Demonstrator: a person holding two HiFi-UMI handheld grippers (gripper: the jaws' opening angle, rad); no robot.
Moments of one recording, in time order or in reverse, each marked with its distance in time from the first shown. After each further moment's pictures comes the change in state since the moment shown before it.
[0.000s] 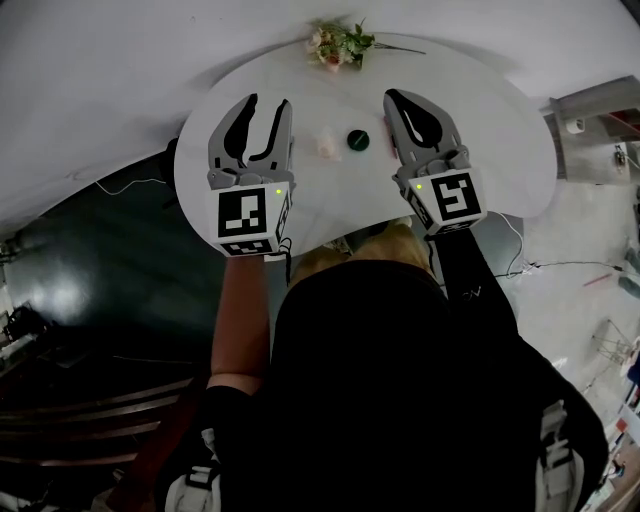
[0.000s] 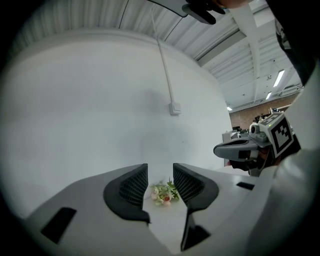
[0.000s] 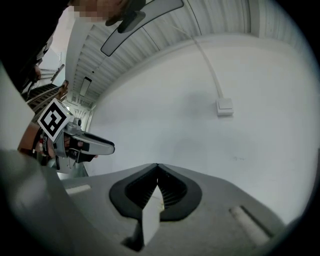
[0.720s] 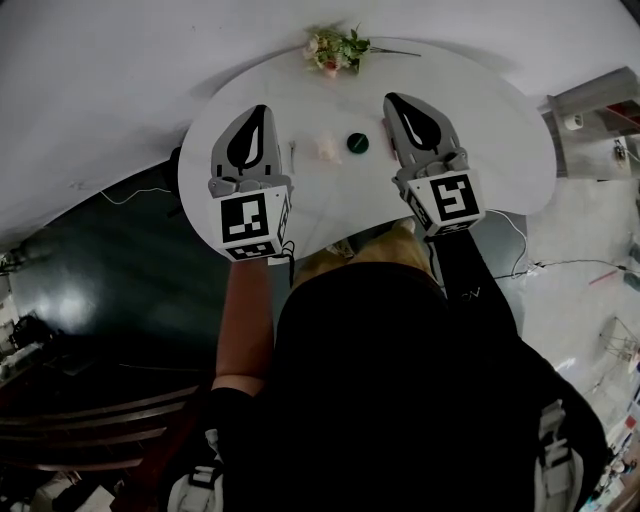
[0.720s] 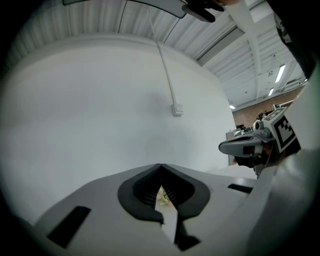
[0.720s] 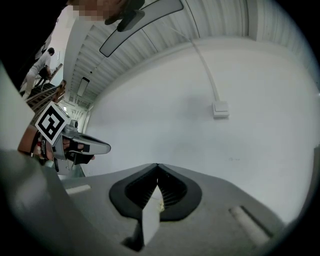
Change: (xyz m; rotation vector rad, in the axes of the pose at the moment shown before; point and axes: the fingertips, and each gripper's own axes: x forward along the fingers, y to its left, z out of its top) left arm -0.008 0.006 -0.001 0.019 -0.013 0.047; right arm -0.009 -0.003 0.003 -0.003 -0.006 -0.038
